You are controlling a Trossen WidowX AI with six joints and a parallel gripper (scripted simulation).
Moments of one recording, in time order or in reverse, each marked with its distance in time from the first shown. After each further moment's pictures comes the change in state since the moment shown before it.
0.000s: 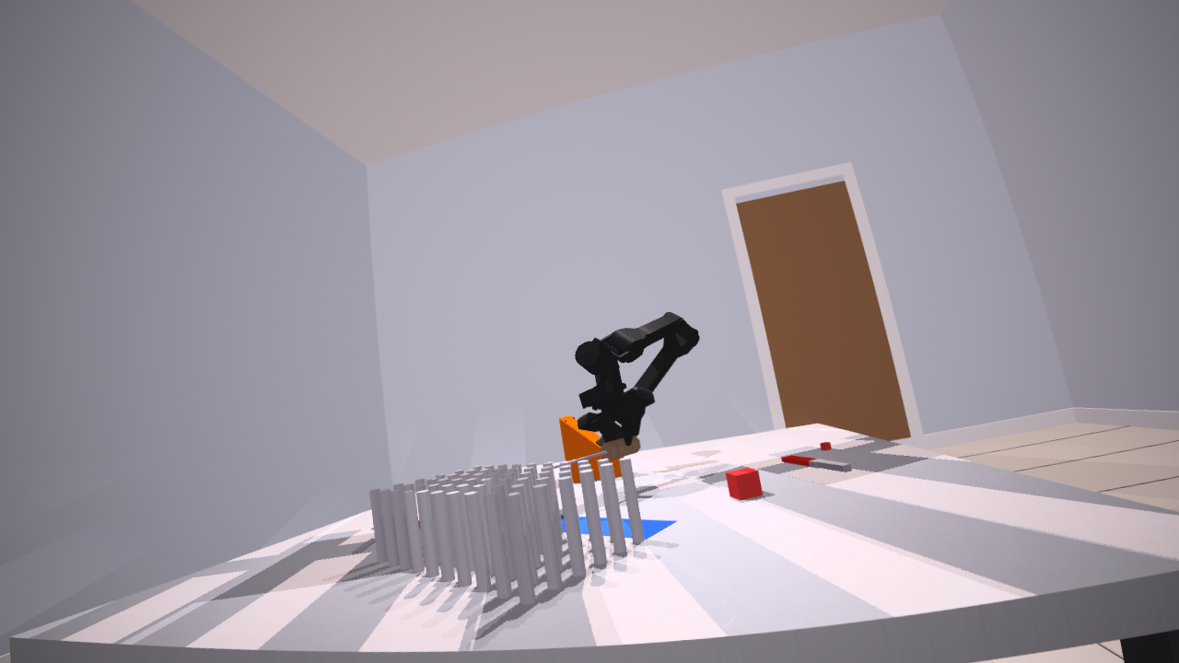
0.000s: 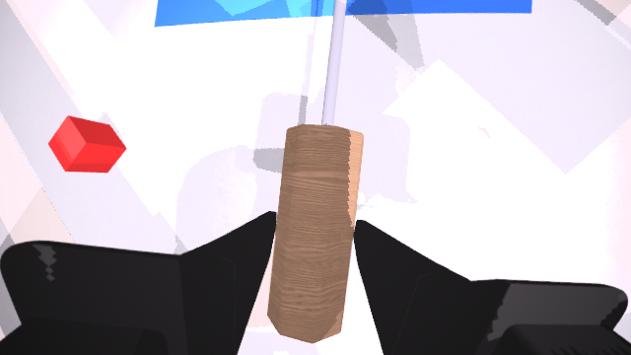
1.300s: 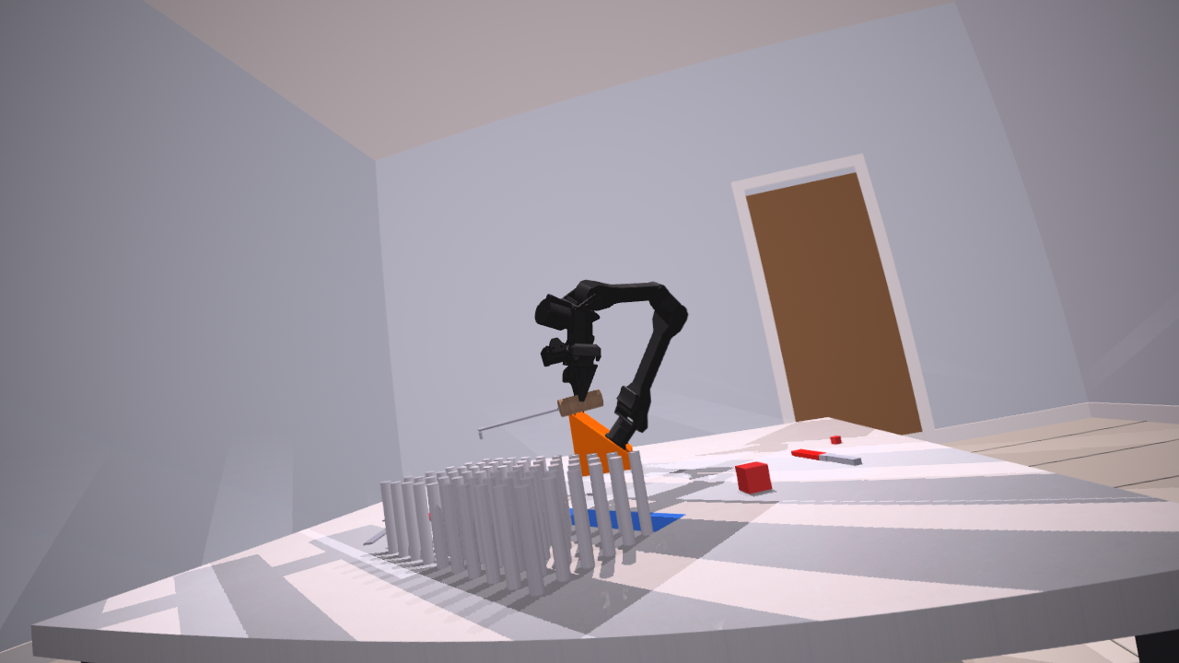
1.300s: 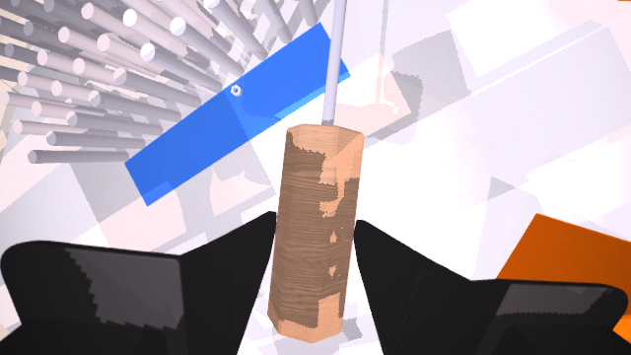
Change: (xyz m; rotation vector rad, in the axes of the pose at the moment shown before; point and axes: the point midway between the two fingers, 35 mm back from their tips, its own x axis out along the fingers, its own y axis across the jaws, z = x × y) arm -0.085 -0.031 0.091 0.579 -0.057 -0.182
